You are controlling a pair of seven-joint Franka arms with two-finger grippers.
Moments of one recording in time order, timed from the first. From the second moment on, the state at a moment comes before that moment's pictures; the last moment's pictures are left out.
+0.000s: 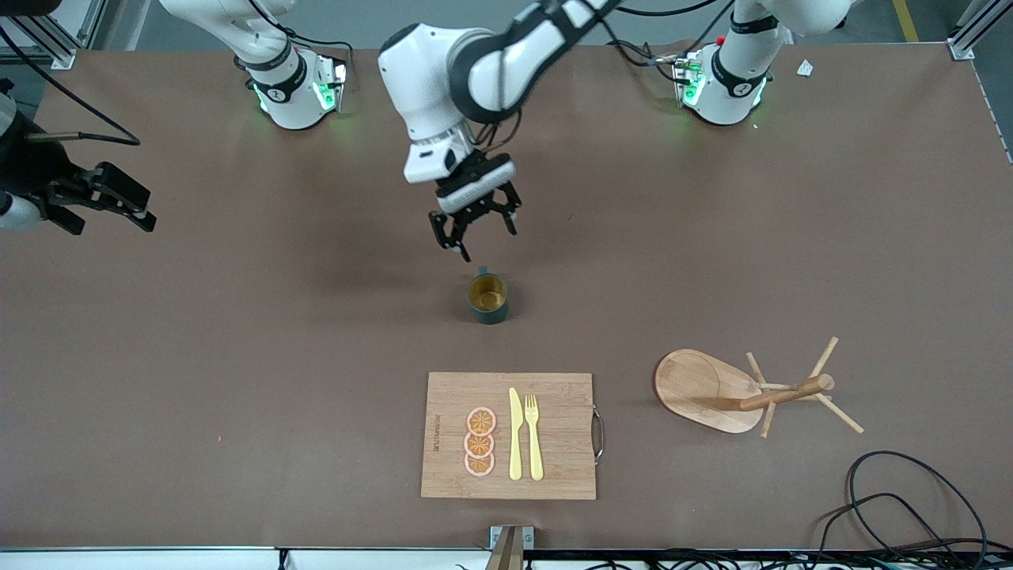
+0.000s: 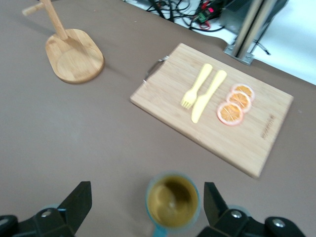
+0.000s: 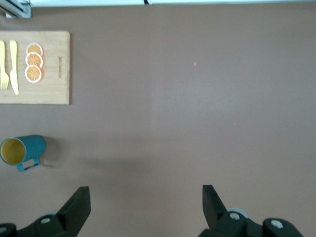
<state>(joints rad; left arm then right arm) -0.96 0.61 -0.03 -1.28 0.62 1.86 -1.77 0.06 0.01 0.01 -1.53 0.04 1.62 0.05</state>
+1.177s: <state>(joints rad) -0.28 0.39 -0.04 -1.28 0.22 1.78 -0.89 0.43 0.39 0.01 -1.54 0.13 1.89 0.70</state>
